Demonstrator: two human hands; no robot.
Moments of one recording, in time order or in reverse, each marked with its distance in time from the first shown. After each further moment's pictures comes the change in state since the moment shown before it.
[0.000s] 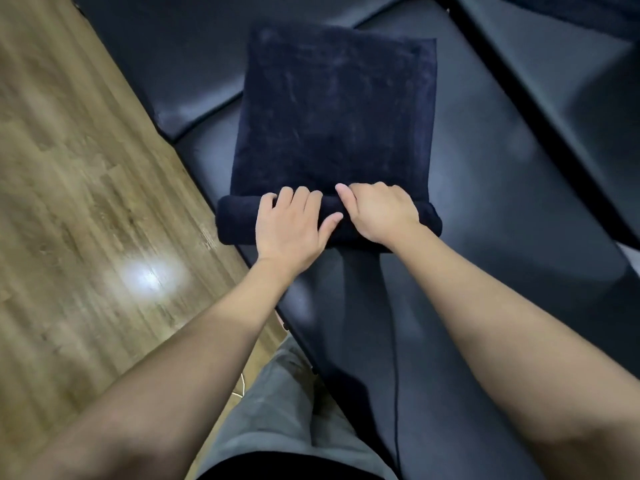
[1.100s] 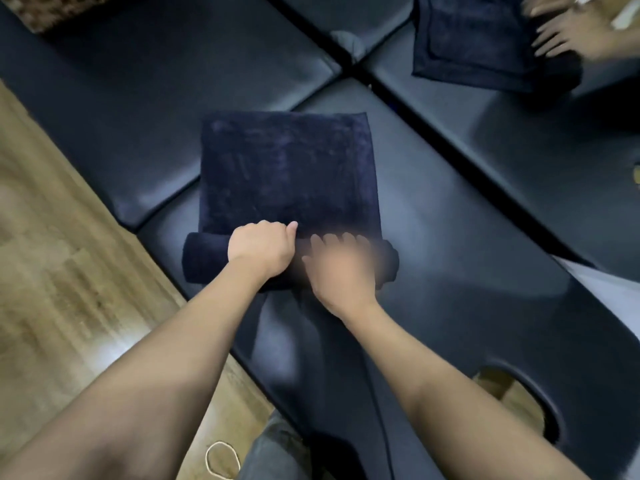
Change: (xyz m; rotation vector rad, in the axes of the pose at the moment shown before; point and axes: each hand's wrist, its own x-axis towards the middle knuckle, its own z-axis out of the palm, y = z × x) left_hand 0.101 0.001 -0.031 -0.032 -0.295 0.050; right_hand -0.019 -0.005 0.027 -0.154 0.463 0.085
